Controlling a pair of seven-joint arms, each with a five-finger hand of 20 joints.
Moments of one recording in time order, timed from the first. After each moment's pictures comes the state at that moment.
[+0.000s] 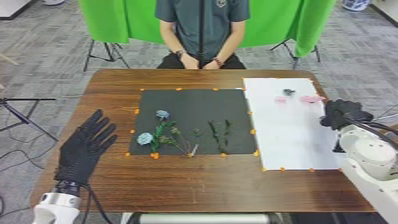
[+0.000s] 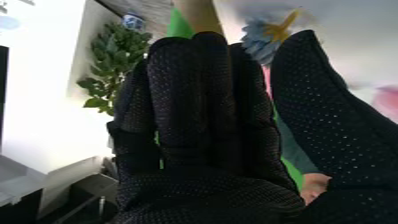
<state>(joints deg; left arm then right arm) 128.2 -67.4 -100.6 -117.2 39.9 -6.8 11.0 -89.8 -37.7 73.6 -92.9 -140.3 -4.9 26.6</state>
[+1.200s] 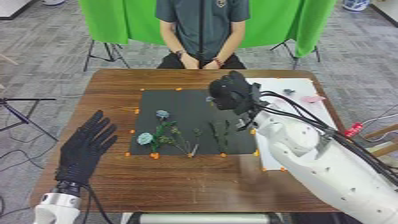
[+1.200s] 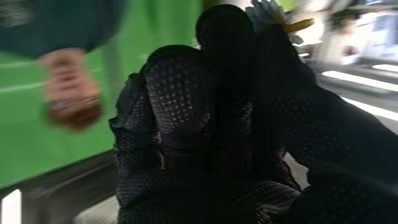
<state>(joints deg) 128.2 -67.7 -100.5 -117.2 39.8 -6.7 10.6 -64.5 -51.2 44.5 -99.0 -136.1 8.7 -2.3</state>
